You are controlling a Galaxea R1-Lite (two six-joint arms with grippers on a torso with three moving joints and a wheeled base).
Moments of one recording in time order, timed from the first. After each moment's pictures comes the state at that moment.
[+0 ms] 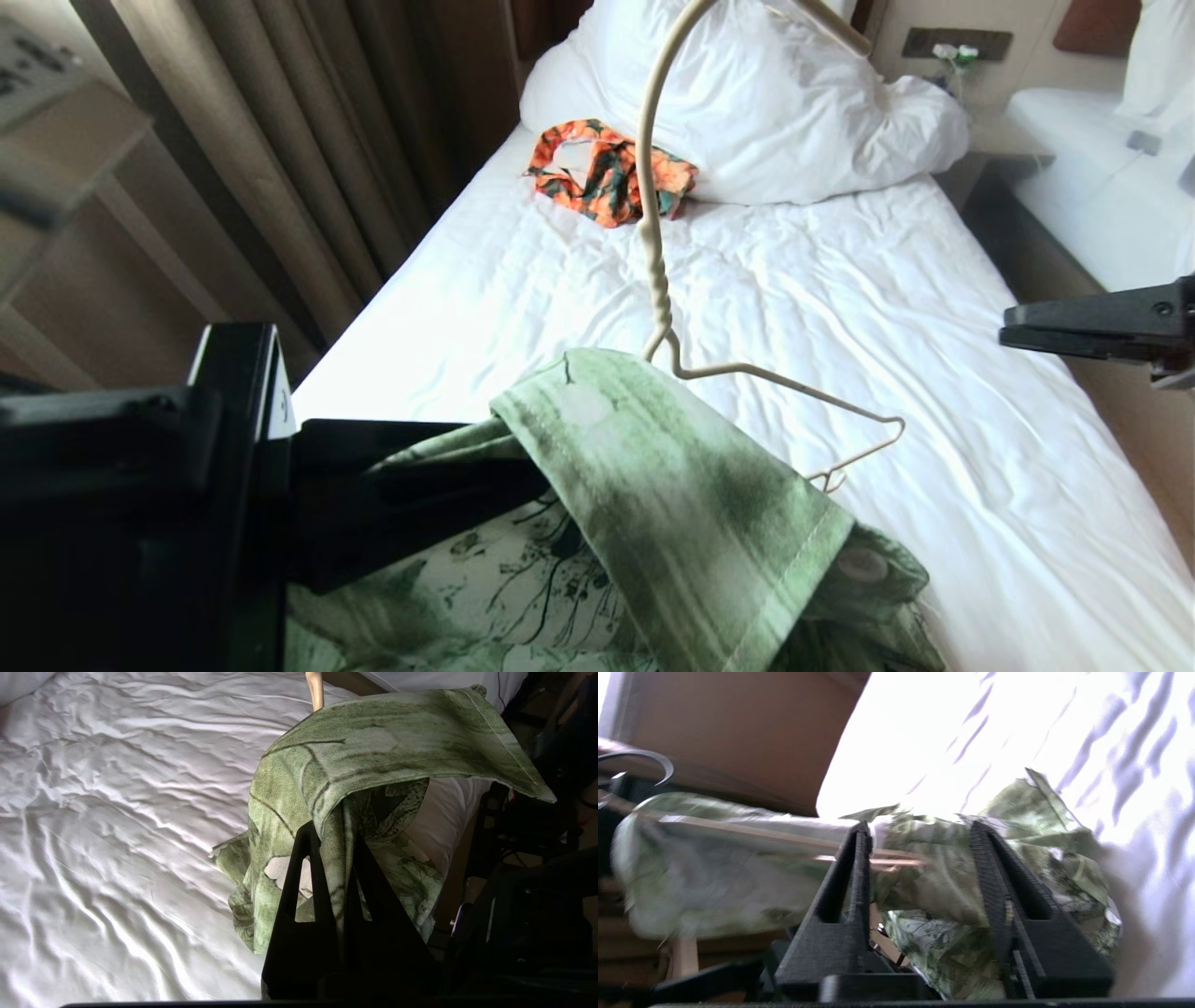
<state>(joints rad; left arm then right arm) -1.11 1.14 -0.98 0.05 0.04 0.25 -0.03 1.35 -1.16 0.22 0.94 0.27</state>
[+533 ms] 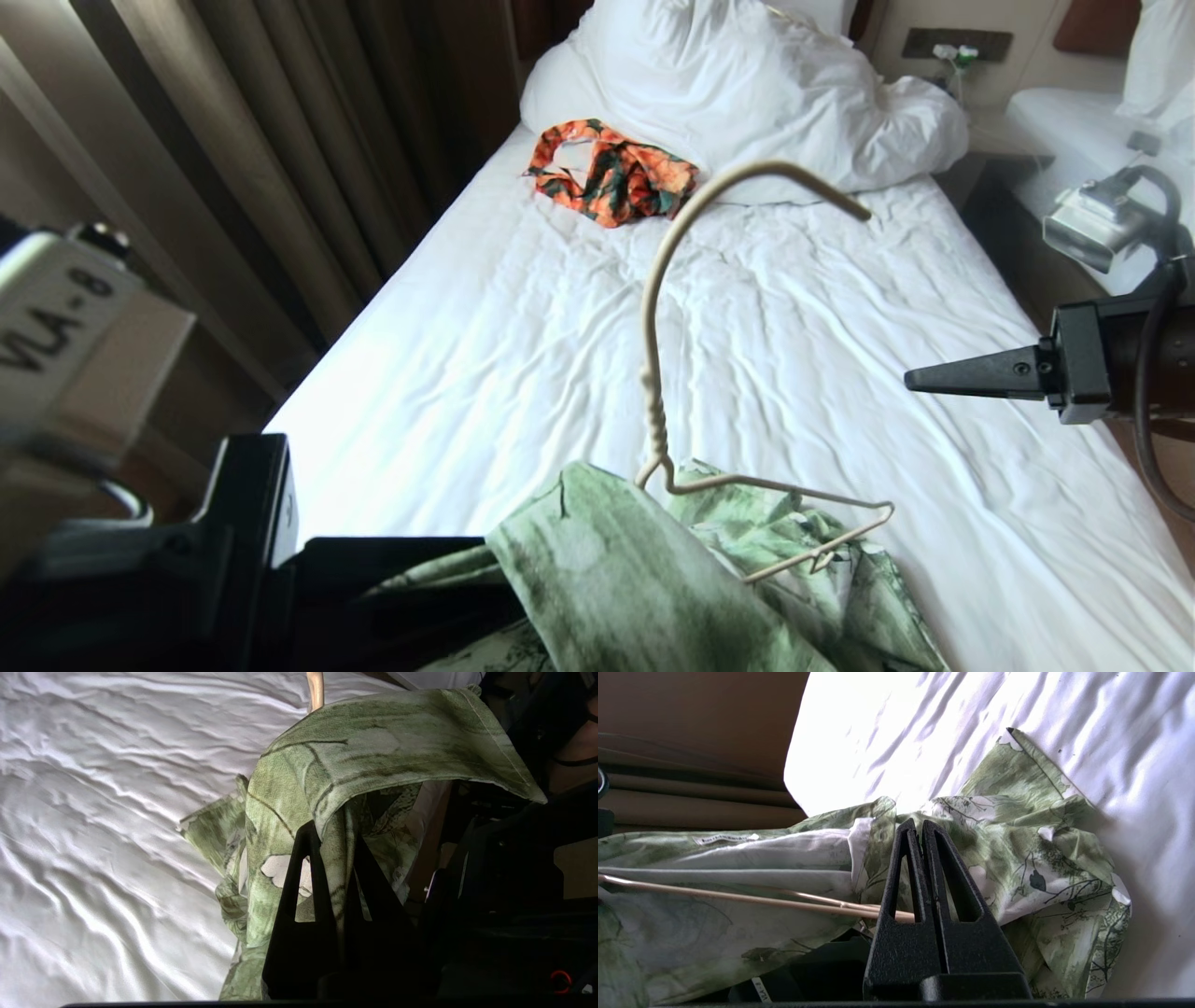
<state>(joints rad) -1.15 1.10 -0.86 0.05 0.04 0.20 0.16 1.43 -1.15 0.23 0.73 0.28</state>
